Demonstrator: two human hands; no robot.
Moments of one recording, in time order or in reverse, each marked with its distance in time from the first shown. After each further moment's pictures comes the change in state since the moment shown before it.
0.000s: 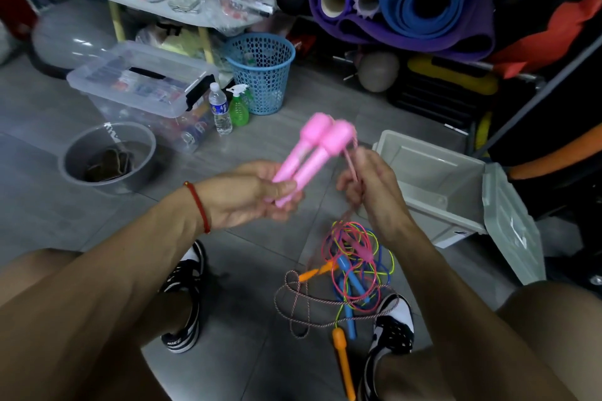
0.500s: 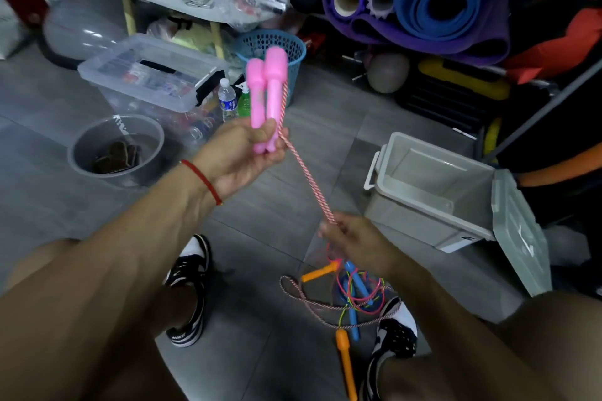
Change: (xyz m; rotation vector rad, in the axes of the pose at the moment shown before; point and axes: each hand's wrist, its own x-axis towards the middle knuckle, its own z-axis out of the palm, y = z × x) left_hand 0.006 0.036 -0.021 -0.400 0.399 0.270; right_hand -0.024 0.065 0.007 -0.526 -0.411 0.071
